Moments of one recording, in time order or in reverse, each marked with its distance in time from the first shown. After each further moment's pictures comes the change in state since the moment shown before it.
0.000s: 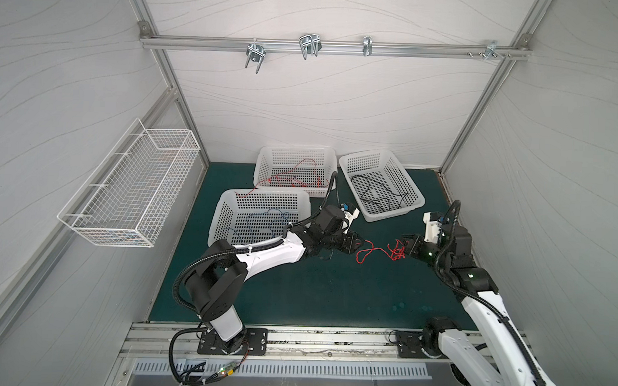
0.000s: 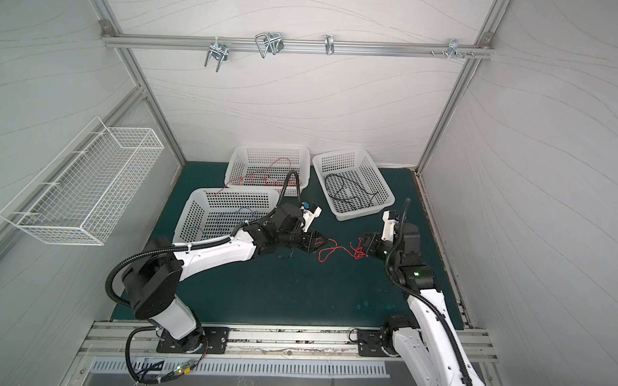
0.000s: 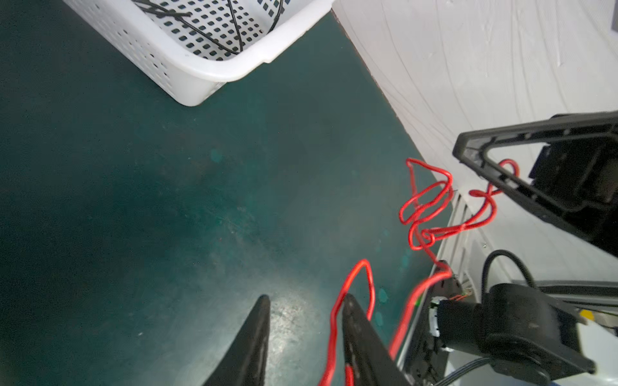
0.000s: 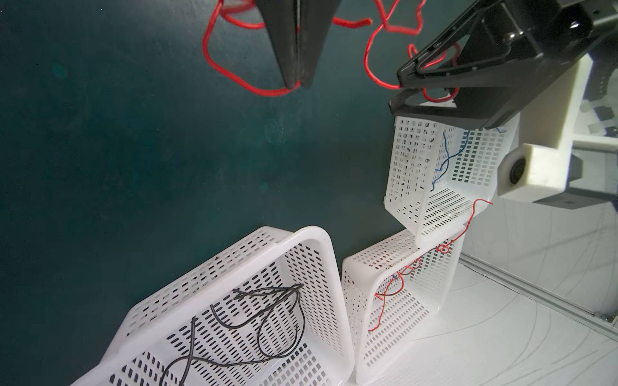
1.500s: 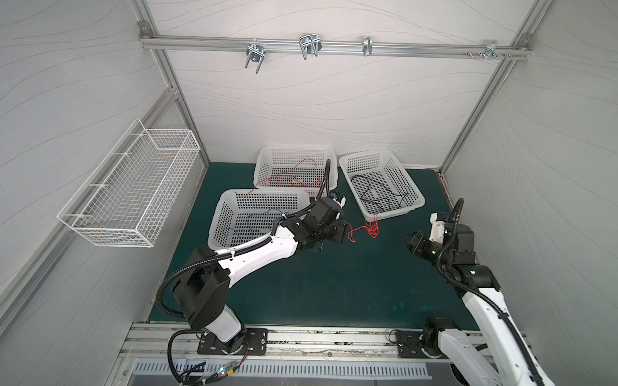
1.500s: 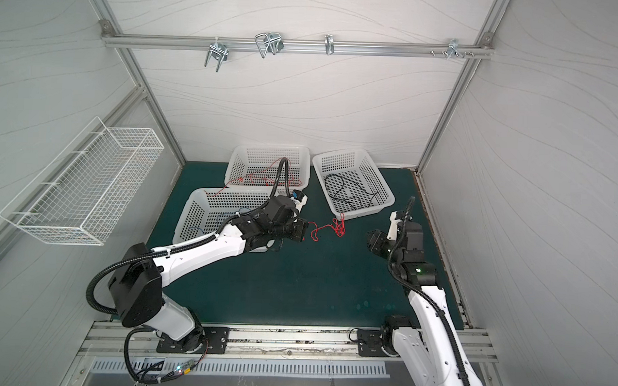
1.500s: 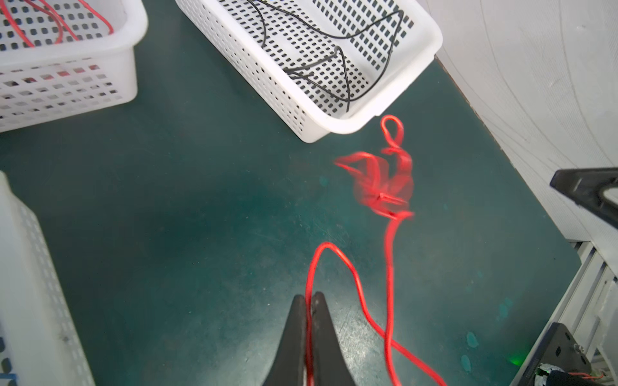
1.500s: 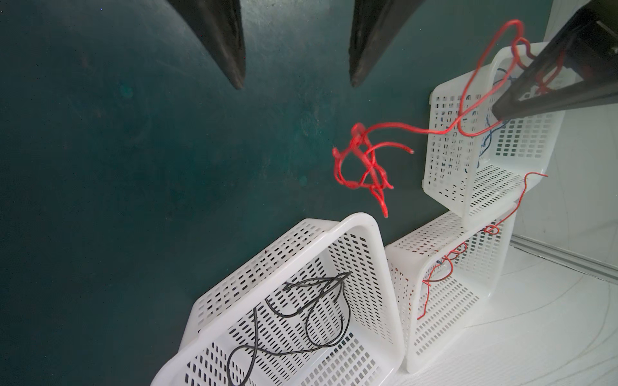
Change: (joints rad) left arm 0.060 -0.091 0.087 -0.244 -0.325 0.108; right arm -0.059 0.032 0.025 -0.058 0.076 -0.024
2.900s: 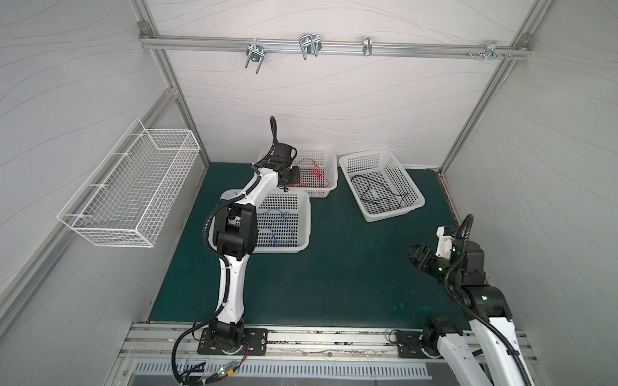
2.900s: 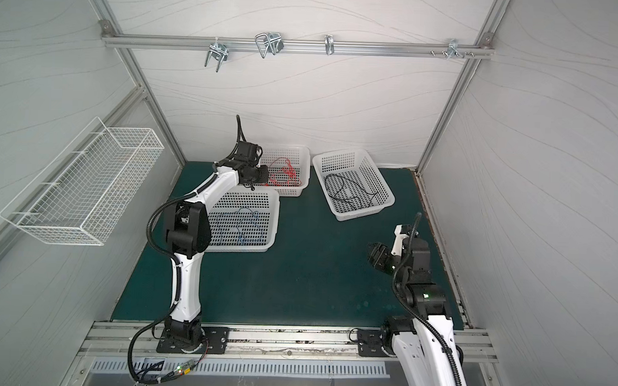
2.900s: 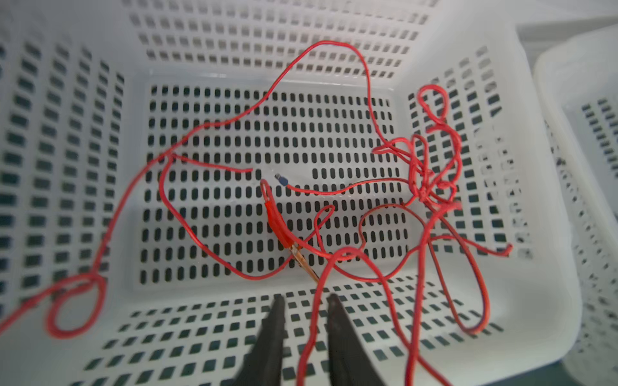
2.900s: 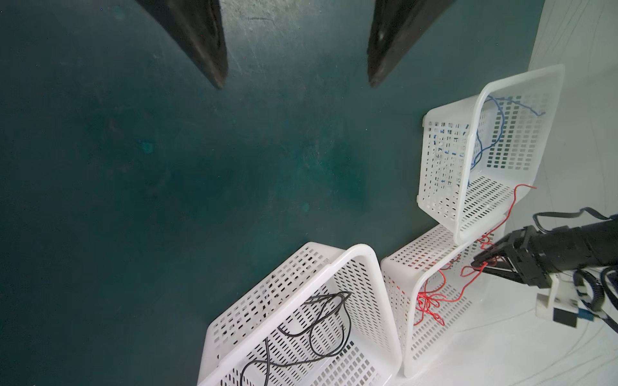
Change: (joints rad) left arm 0.554 0.659 0.798 -0.330 0.069 0.134; right arm 0.000 -0.238 -0.030 -0.207 0.011 0.027
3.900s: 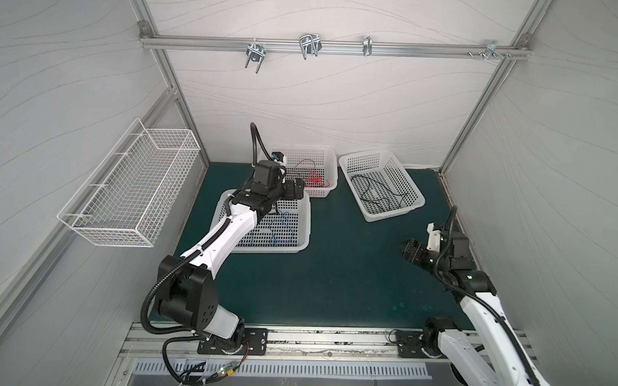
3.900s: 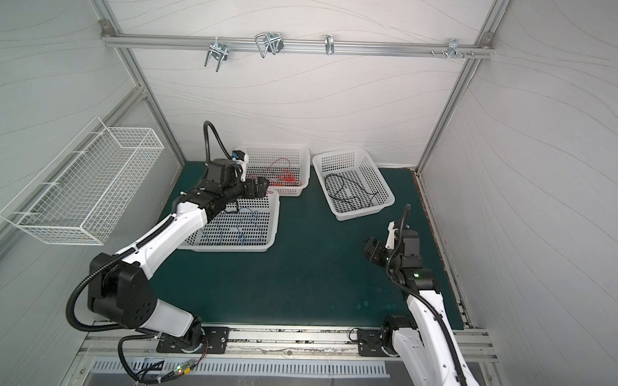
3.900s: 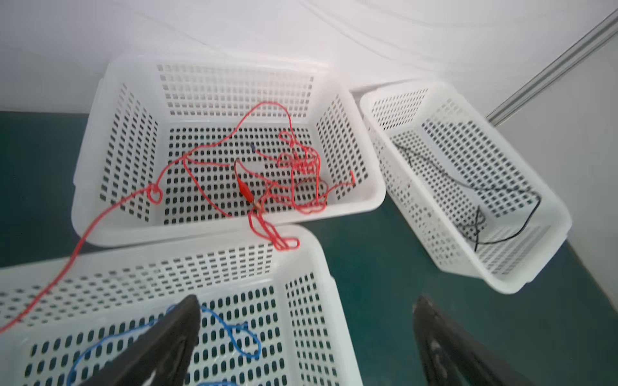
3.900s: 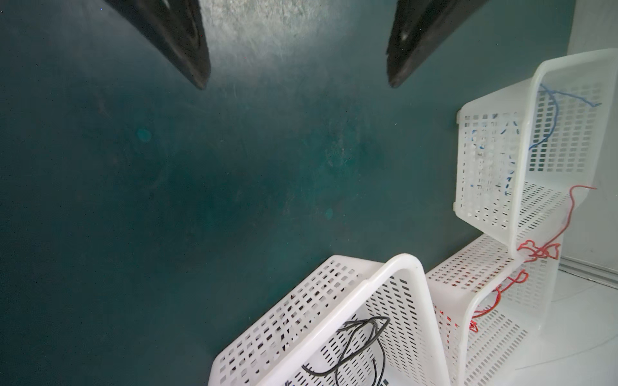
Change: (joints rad) left arm -0.129 -0.769 -0.796 0.323 -0.048 0.022; right arm 0.000 0.235 -0.053 0.188 0.019 -0.051
